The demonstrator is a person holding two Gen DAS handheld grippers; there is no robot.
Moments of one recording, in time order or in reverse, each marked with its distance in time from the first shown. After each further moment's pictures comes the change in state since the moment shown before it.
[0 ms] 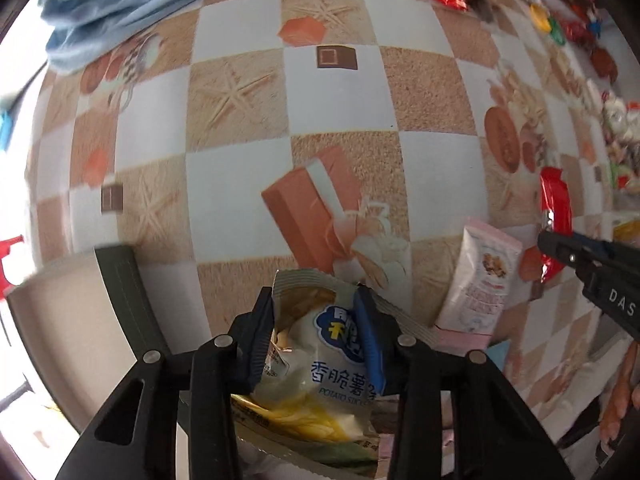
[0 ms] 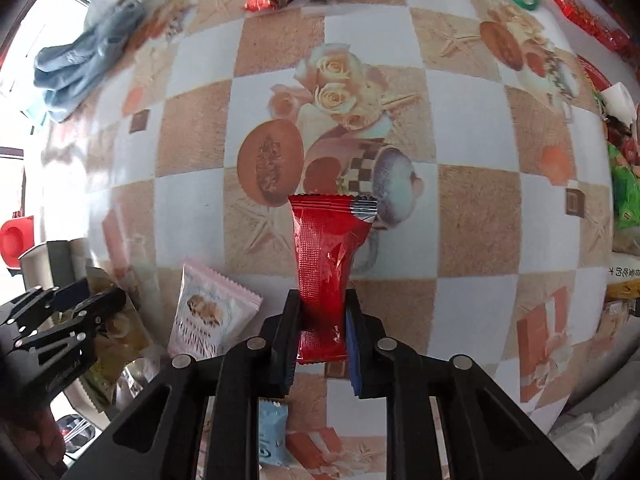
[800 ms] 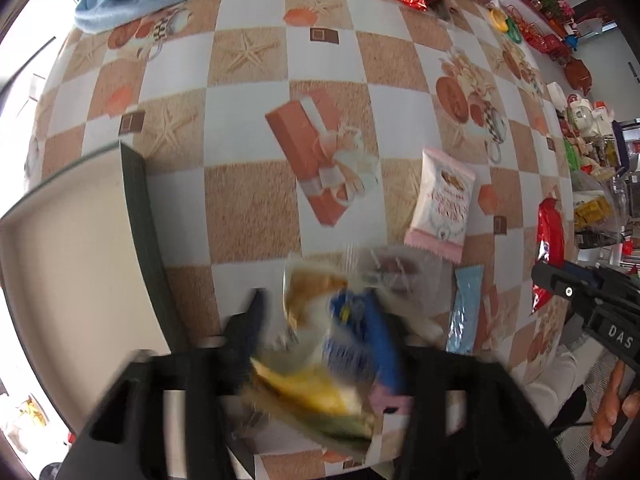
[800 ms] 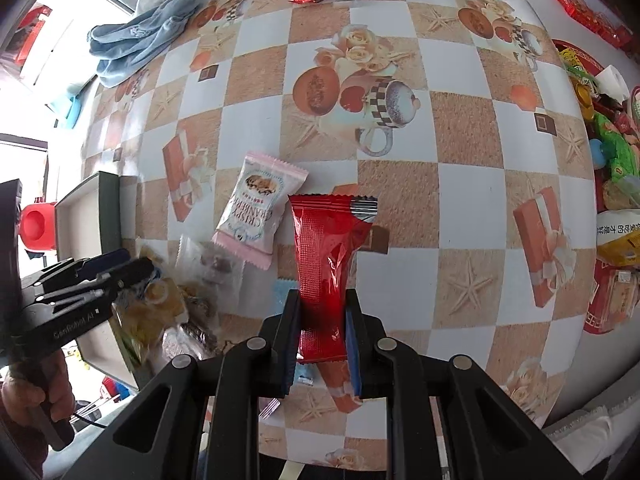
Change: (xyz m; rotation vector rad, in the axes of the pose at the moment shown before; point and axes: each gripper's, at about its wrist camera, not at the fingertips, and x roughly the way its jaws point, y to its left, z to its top) left arm -0.032 0.018 -0.065 0.003 -0.036 -0.105; right arm -0.050 0.009 -0.087 -0.032 -0.020 0.074
